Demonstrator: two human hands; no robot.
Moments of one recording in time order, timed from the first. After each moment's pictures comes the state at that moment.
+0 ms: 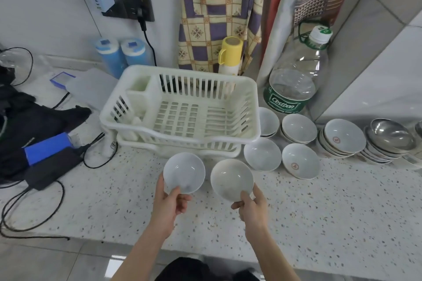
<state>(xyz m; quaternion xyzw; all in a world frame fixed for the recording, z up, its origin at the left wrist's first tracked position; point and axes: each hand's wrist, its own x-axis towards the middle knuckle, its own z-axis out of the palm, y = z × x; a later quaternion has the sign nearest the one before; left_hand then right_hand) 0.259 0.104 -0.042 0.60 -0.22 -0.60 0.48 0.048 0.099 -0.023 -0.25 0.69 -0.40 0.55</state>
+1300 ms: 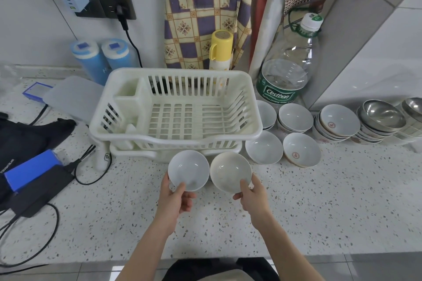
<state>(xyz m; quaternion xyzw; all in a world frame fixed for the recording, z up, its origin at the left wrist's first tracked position) 0.280 0.073 -0.052 0.62 -0.25 -0.63 0.40 0.064 0.079 -0.046 -0.30 0.71 -0.37 0.52</state>
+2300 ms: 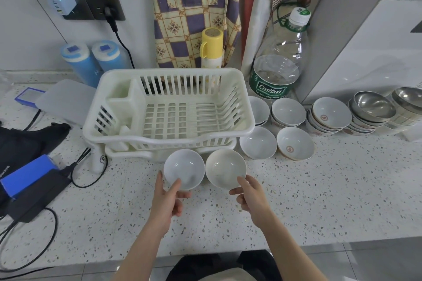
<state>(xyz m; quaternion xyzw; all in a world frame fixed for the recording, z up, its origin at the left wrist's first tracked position) 0.285 0.076 -0.038 0.65 -0.26 -0.61 0.36 0.057 0.083 -0.035 -0.20 0.68 -0.37 0.60</state>
